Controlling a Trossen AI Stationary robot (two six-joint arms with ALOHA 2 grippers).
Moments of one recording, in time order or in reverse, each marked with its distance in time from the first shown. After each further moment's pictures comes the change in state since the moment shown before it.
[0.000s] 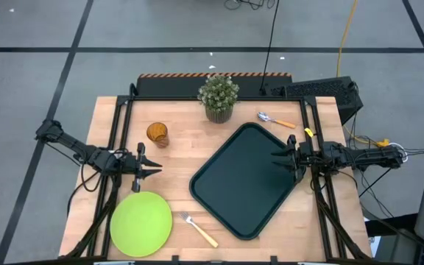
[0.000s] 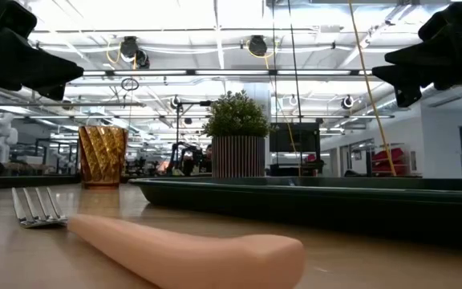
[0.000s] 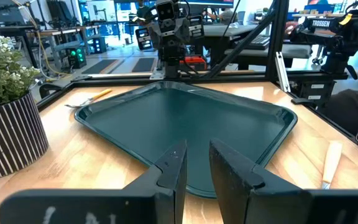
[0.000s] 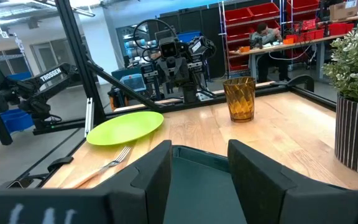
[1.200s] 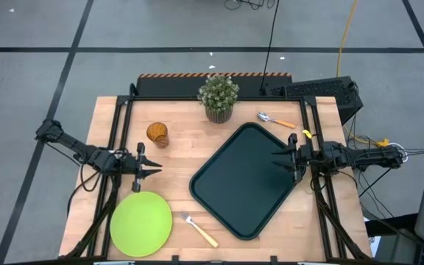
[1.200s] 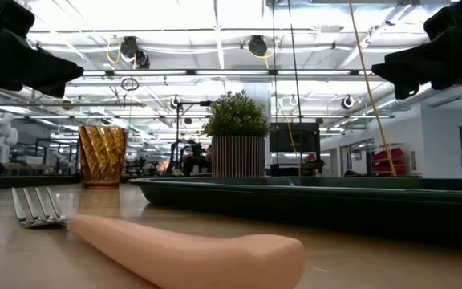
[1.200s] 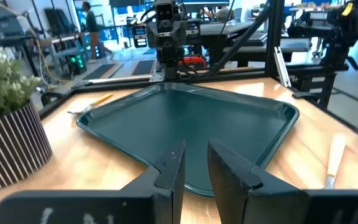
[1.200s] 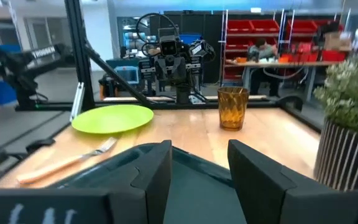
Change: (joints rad) left arm 0.000 0.000 0.000 0.000 -0.001 0.070; right arm 0.000 0.000 0.000 0.015 0.004 -0.193
